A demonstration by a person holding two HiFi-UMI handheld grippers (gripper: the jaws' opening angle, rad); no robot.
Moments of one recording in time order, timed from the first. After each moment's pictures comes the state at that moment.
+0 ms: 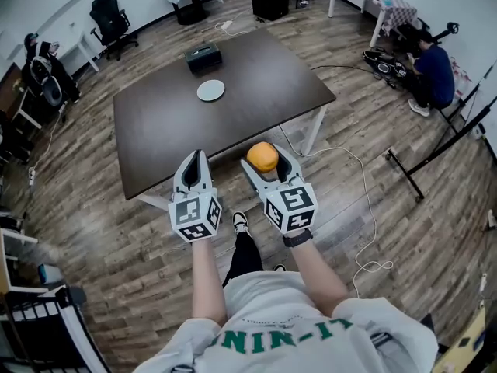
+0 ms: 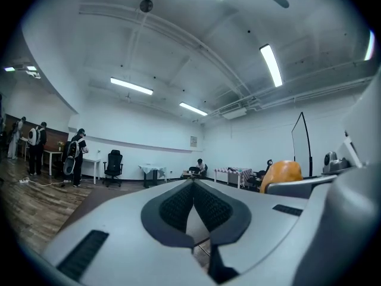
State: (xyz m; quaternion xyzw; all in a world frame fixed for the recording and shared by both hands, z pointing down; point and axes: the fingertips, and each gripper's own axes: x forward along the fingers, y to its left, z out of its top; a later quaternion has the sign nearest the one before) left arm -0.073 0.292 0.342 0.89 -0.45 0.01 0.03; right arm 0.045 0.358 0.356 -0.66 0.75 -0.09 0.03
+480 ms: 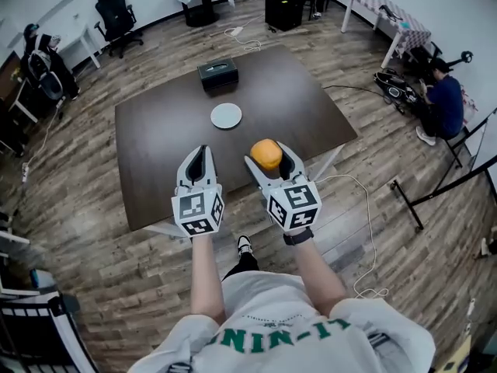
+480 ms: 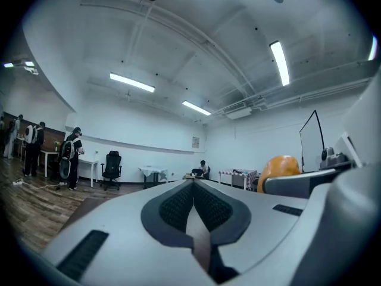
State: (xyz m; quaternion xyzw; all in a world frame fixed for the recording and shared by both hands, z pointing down) left arm -0.064 0.072 0.330 0.89 -0.45 0.01 0.03; right arm 0.052 0.135 0.334 -0.65 0.76 -0.07 0.03
